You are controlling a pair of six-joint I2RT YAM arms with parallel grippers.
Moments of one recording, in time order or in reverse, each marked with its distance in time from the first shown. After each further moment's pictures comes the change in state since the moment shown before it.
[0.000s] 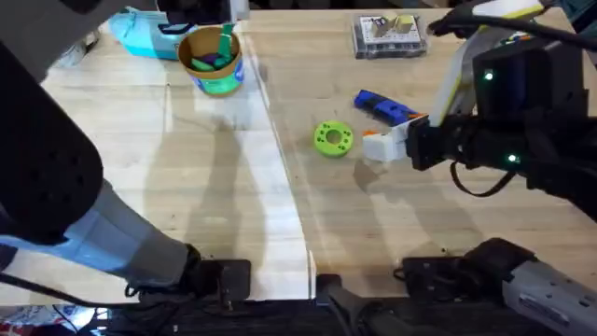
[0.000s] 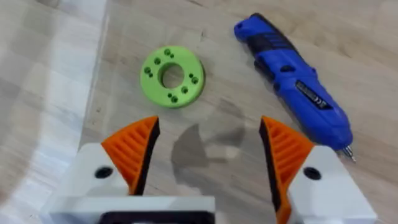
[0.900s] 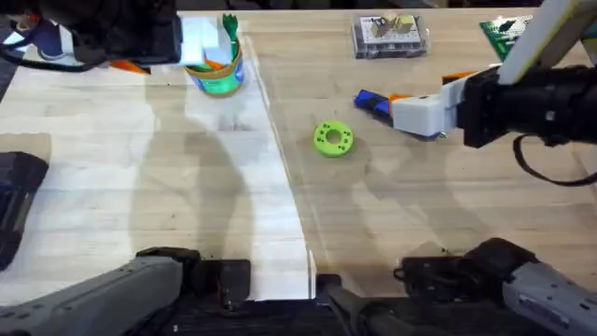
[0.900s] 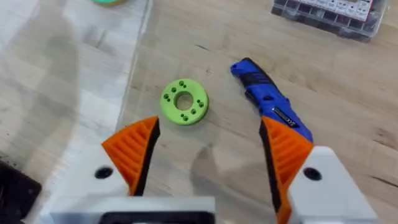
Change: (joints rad) left arm 0.005 -0.473 0.007 -0.740 0.067 0.007; right arm -0.007 -0.031 0.342 -0.267 0.001 -0.025
